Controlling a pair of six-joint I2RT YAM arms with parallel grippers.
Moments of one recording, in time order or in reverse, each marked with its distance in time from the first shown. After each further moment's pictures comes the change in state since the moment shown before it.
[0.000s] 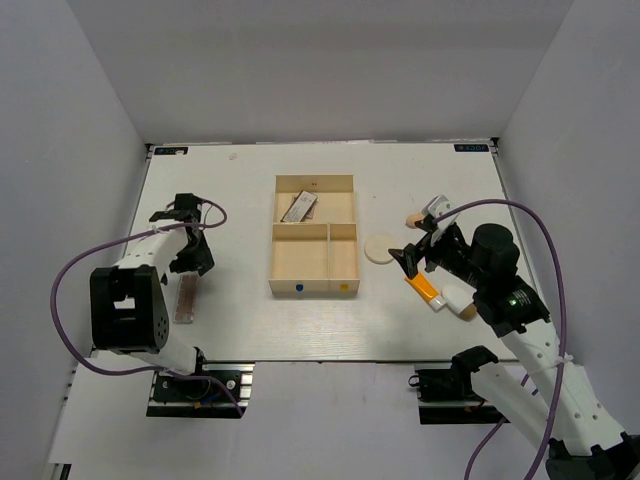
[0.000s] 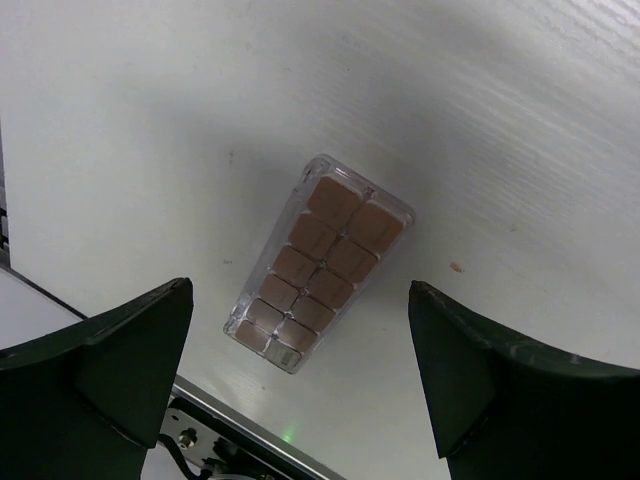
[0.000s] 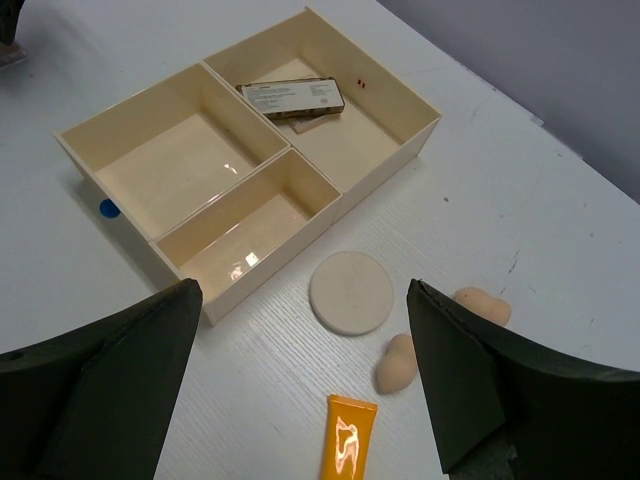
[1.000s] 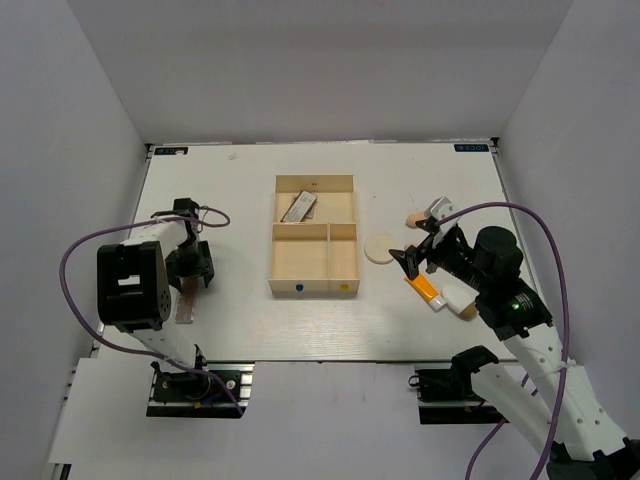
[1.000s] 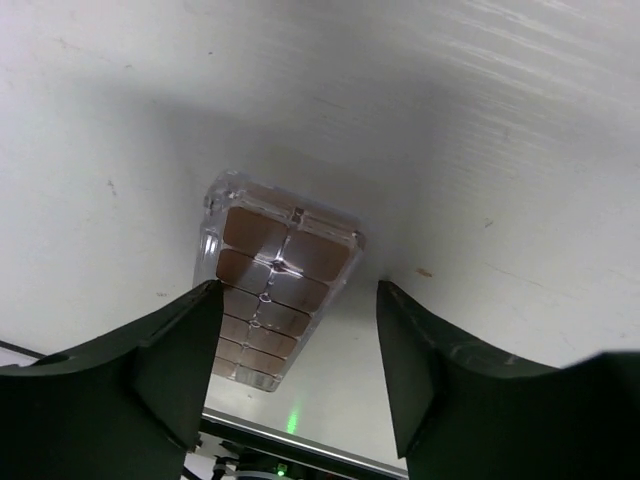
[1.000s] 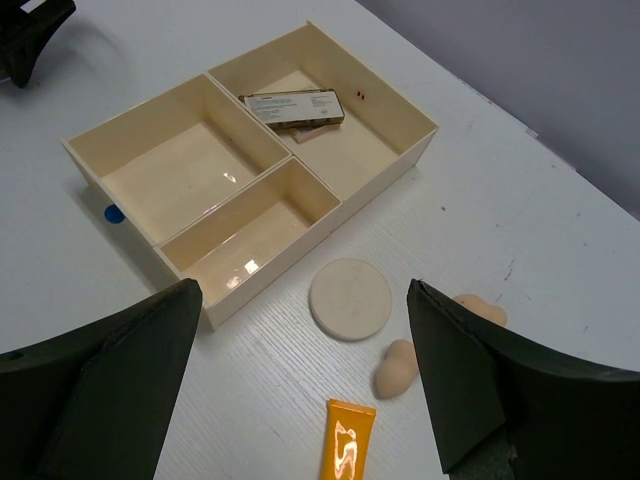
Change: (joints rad) left arm 0.057 0.160 0.005 0.028 0.227 0.161; right arm 0.010 -0.027 0.000 0.000 0.000 0.000
